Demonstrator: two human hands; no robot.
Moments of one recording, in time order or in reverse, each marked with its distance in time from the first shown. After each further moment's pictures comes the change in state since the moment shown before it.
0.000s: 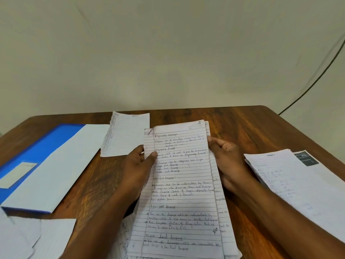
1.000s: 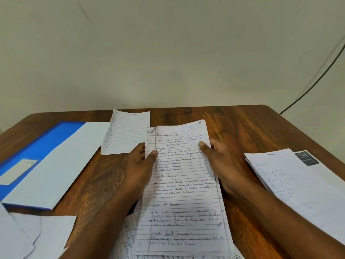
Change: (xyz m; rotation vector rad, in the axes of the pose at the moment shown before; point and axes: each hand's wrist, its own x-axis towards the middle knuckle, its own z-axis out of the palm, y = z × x) left_hand -0.005 0.002 0.007 0.052 0.068 0.004; right_hand -0.006 0.005 0.003 -0.235 -0.163 -0.053
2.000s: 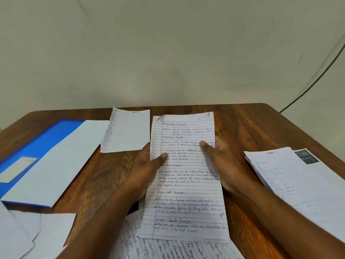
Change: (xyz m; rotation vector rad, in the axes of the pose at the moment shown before) left_hand -0.005 0.003 0.003 -0.090 -0.259 -0.102; right_hand 0.000 0.000 -0.003 0.034 0.011 0.009
